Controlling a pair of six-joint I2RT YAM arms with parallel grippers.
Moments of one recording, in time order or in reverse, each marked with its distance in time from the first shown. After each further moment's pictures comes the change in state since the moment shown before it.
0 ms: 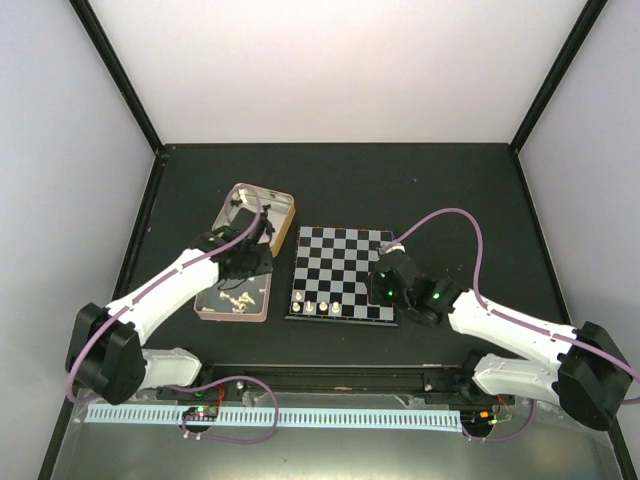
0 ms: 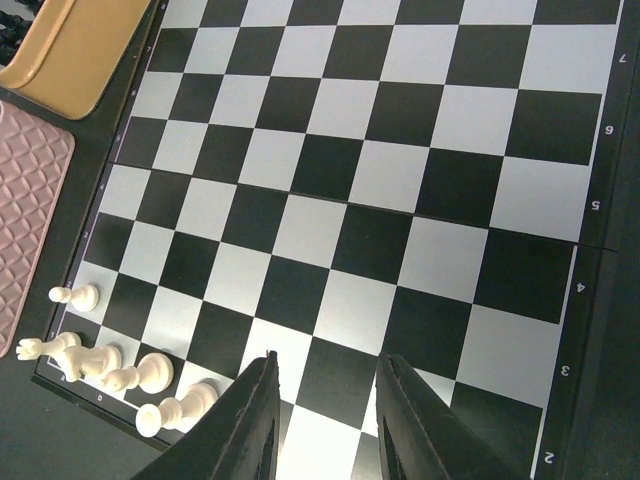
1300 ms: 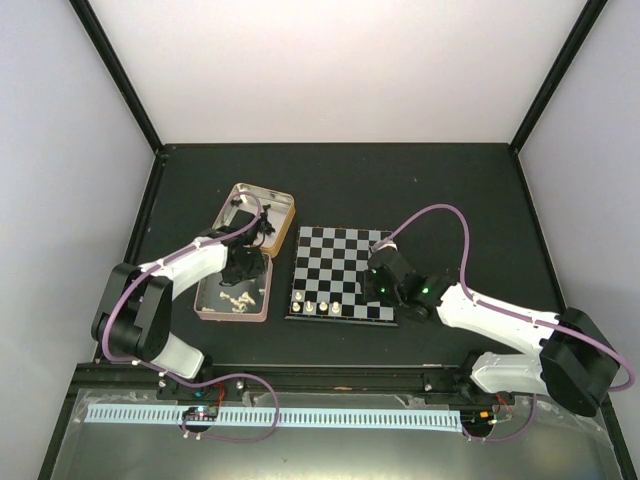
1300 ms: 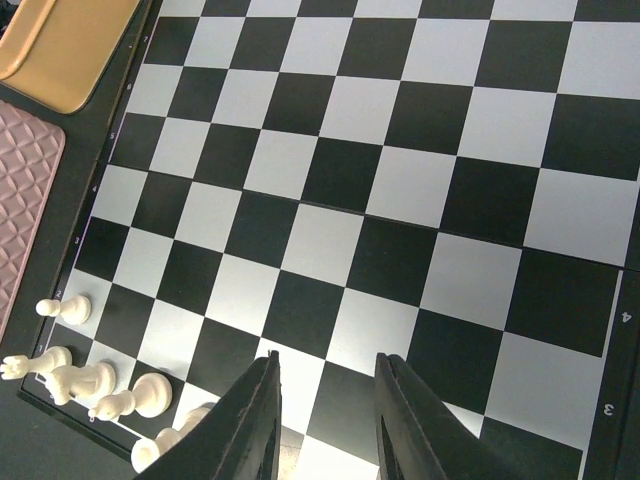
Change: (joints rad) left arm 0.206 0.203 -0.090 0.103 0.000 0.063; right arm 0.000 0.100 0.030 0.049 -0.010 -0.013
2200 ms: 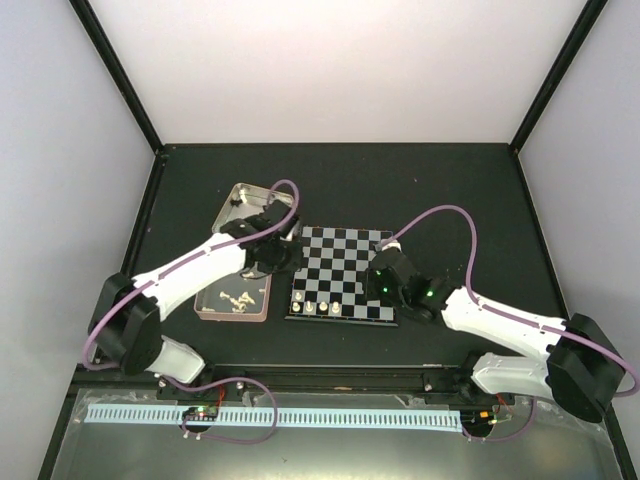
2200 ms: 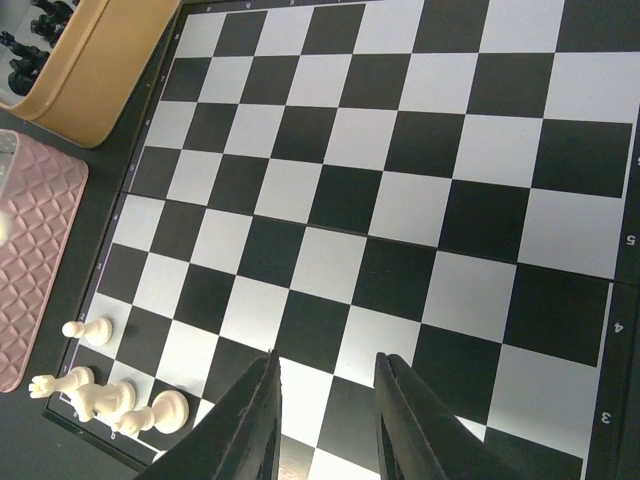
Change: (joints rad) left arm -0.284 -0.076 0.221 -0.126 0.134 0.020; right arm 0.000 -0.042 -0.023 0.034 0.019 0.024
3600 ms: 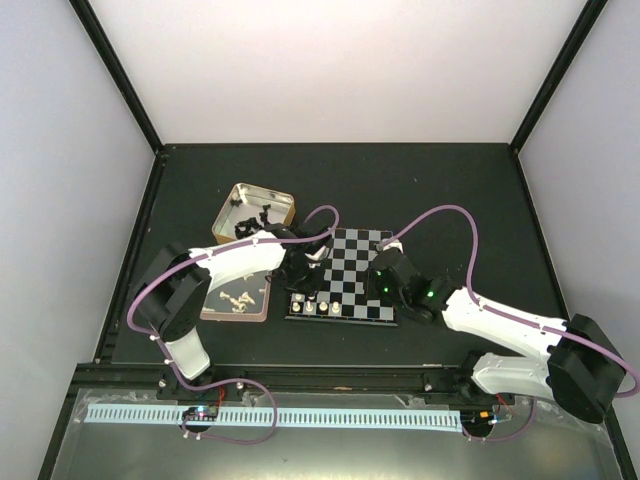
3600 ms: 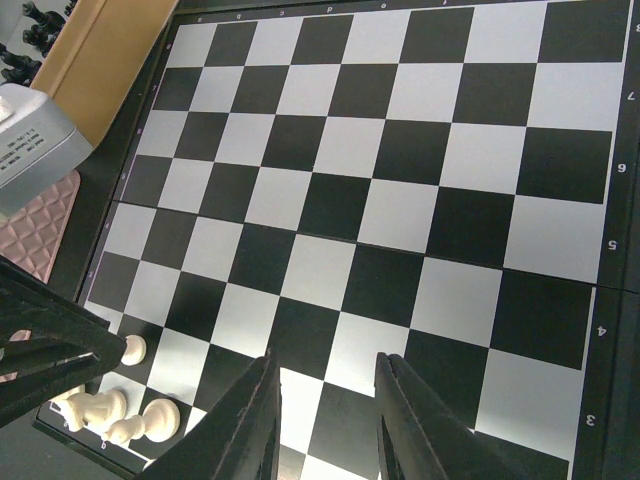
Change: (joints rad) left arm -0.142 0.293 0.081 -0.067 0.083 0.092; right arm 0.000 -0.006 -0.005 0.004 0.025 0.003
